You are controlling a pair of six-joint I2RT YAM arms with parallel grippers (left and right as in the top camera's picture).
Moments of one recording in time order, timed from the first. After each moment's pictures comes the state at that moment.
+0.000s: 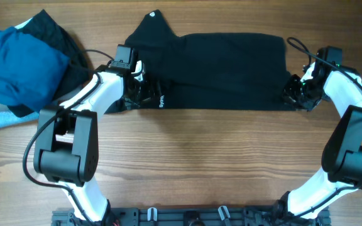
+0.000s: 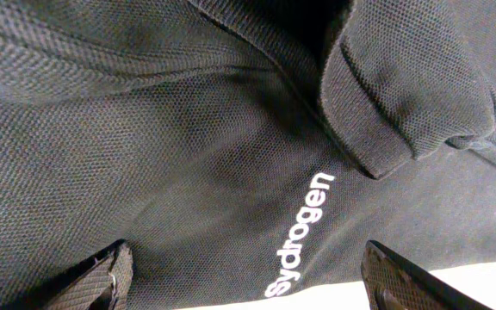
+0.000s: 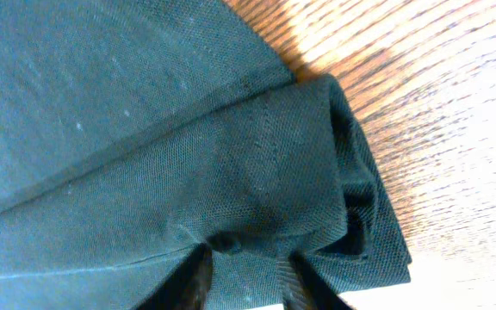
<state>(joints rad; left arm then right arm) -0.21 1.94 1.21 -0.59 0.33 -0.49 -0.27 1.90 1.22 -0.76 -0.25 0.35</state>
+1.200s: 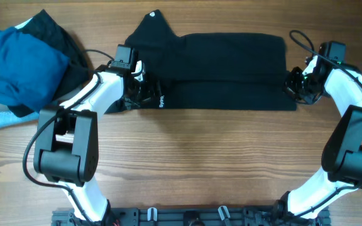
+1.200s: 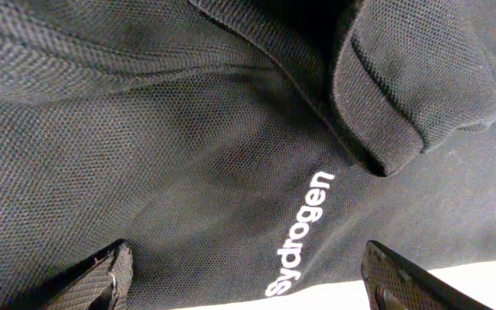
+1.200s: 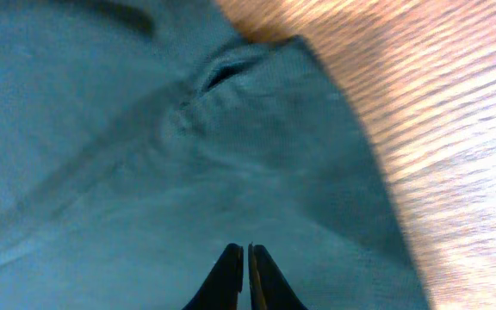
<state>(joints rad) -0.21 1.94 1.21 -0.59 0.33 -0.48 -0.27 1.90 1.25 -0.70 -0.27 0.35</state>
